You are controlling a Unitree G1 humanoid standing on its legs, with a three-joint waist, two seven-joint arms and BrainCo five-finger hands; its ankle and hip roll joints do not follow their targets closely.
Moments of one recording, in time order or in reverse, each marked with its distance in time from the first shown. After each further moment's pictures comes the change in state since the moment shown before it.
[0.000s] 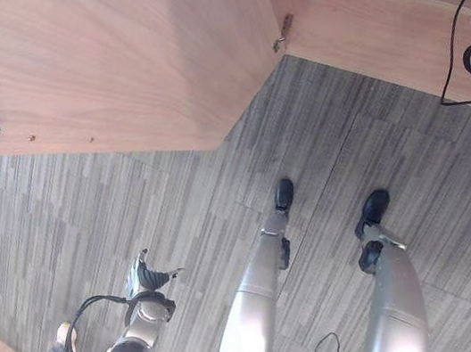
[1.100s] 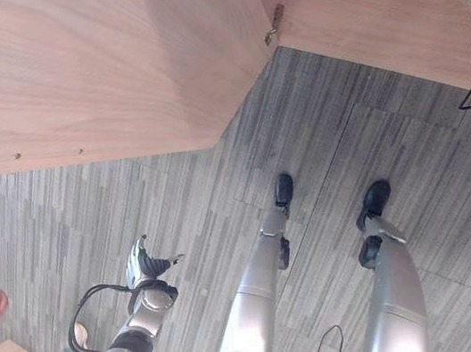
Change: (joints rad) left arm -0.046 -0.011 0.000 -0.010 0.009 -0.016 0.071; right arm -0.013 -0.005 0.169 -0.010 -0.448 0.027 -0.240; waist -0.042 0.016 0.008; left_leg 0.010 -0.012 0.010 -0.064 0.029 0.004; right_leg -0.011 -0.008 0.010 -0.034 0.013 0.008
